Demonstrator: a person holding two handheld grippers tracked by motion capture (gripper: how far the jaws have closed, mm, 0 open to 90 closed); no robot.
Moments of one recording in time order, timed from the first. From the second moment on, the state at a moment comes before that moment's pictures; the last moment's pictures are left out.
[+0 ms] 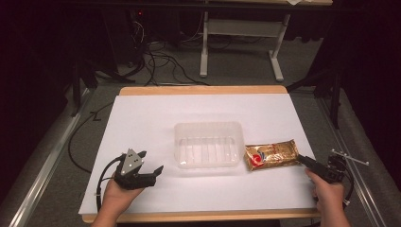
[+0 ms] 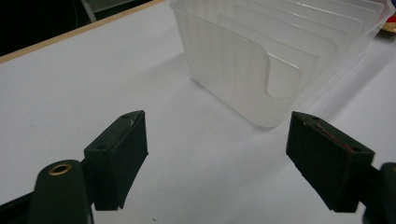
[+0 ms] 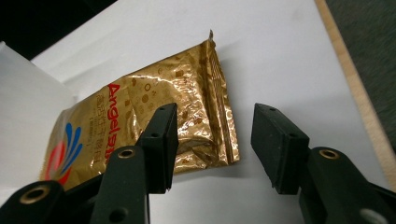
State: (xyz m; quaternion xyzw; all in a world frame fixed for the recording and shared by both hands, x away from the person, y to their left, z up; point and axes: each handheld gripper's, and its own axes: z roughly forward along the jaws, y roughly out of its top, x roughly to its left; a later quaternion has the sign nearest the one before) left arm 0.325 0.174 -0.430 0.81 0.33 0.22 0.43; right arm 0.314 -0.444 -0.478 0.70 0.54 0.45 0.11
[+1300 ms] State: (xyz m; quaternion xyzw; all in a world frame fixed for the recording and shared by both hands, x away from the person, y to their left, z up) left arm 0.318 0.180 -0.431 0.81 0.34 0.23 0.42; right arm 0.338 -0.431 -0.494 0.70 0.47 0.53 -0.05
